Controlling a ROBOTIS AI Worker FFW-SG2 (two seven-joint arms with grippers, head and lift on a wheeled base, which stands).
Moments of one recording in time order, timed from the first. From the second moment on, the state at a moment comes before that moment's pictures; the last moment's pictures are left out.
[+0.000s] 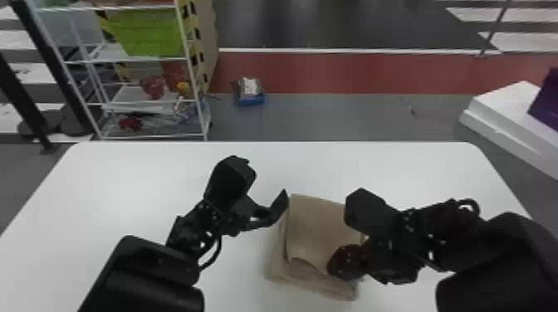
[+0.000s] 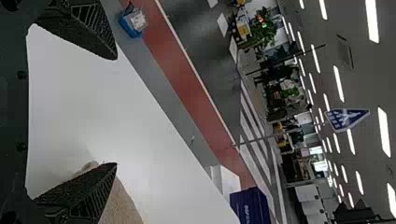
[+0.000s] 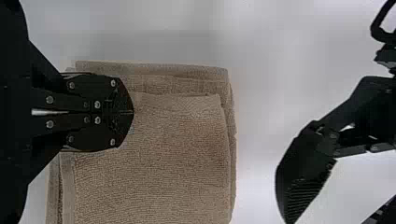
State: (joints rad) left arm 0.11 0.00 -0.21 -1.91 -0.47 0.39 -0.46; right arm 0.00 -0.36 0.39 -2.06 0.73 0.76 1.36
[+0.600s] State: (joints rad) left arm -0.01 0.00 -0.35 -1.67 -0.48 0.32 -0.35; right arm 0.03 -0.35 0.35 -2.09 0.72 0.75 1.36
